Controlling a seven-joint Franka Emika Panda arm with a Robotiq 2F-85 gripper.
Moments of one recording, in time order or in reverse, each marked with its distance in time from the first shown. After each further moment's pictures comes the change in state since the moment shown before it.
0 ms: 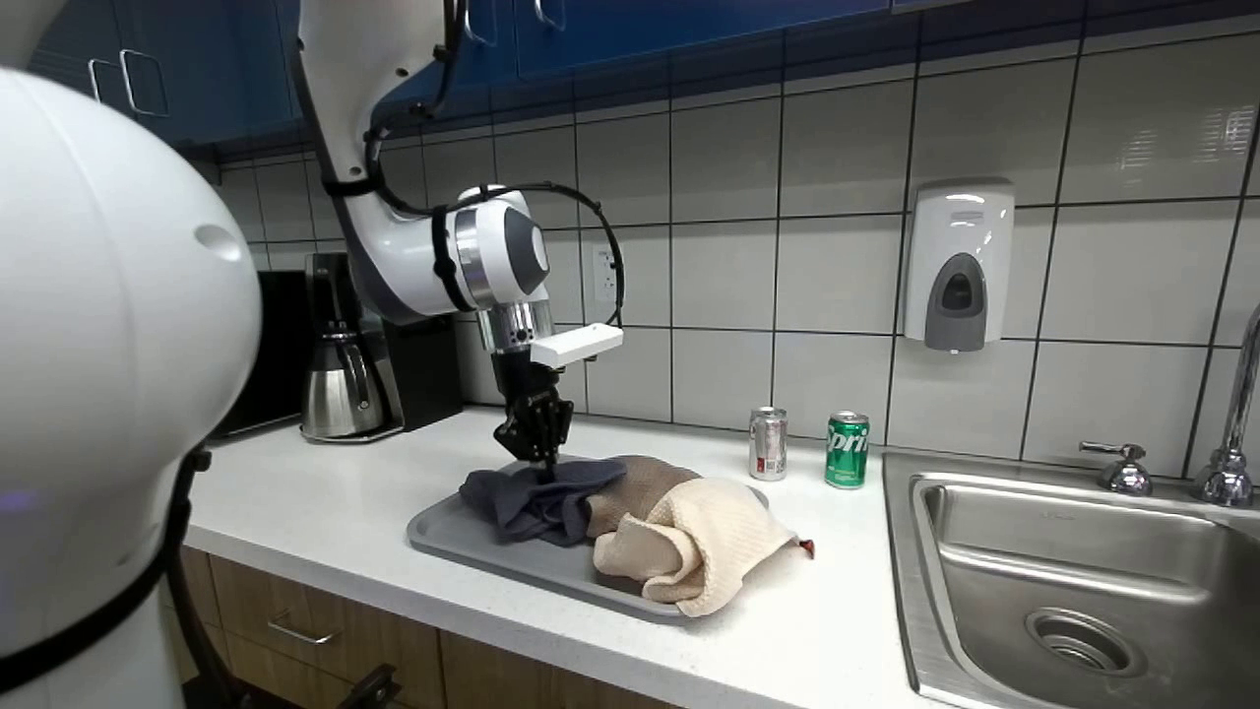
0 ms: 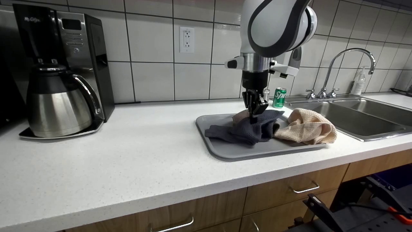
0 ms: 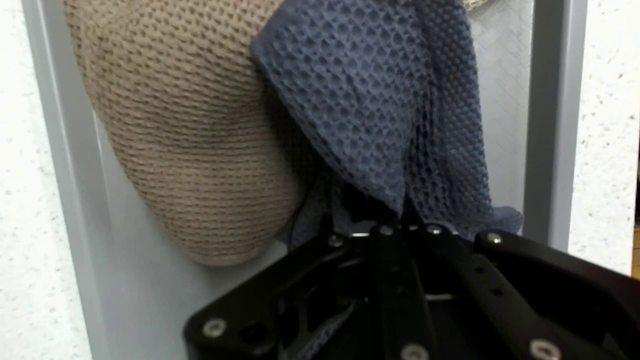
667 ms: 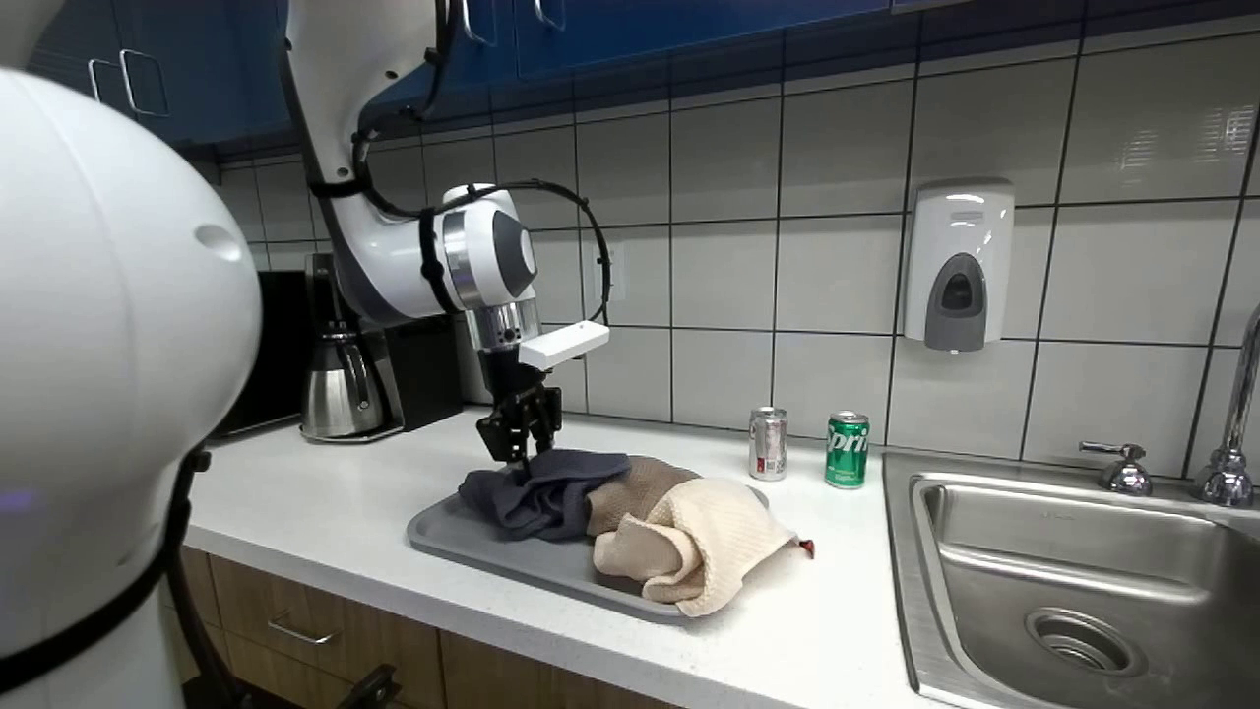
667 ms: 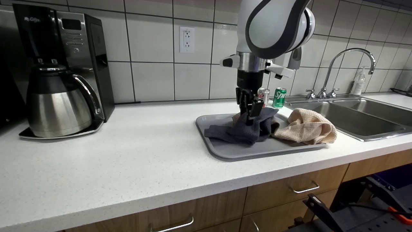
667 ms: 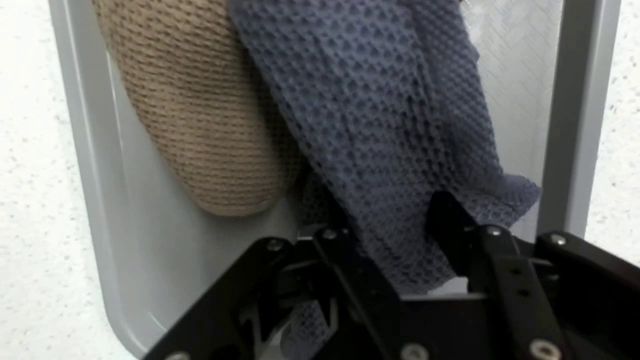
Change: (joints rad) arm 0.001 -0.003 0.030 -0.012 0.002 0.064 0.004
